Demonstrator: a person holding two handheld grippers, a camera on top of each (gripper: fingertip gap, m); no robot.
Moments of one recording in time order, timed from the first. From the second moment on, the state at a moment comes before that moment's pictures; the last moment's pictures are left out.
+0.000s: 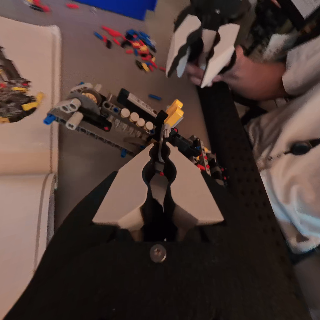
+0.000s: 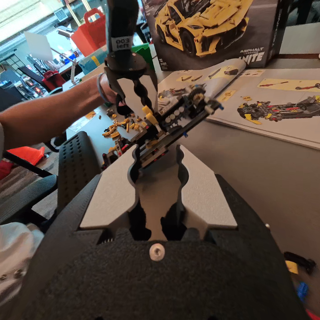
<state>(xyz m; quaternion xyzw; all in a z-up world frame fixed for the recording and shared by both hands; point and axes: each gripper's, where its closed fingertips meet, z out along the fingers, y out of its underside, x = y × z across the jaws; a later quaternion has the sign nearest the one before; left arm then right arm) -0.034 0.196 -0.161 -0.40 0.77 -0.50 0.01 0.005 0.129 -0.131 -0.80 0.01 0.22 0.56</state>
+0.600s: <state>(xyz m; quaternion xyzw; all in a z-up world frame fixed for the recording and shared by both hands) -0.004 0.213 -0.186 -0.36 0.83 -0.41 -0.10 -0.008 0.132 -0.176 -0.85 -0.04 0.16 0.50</state>
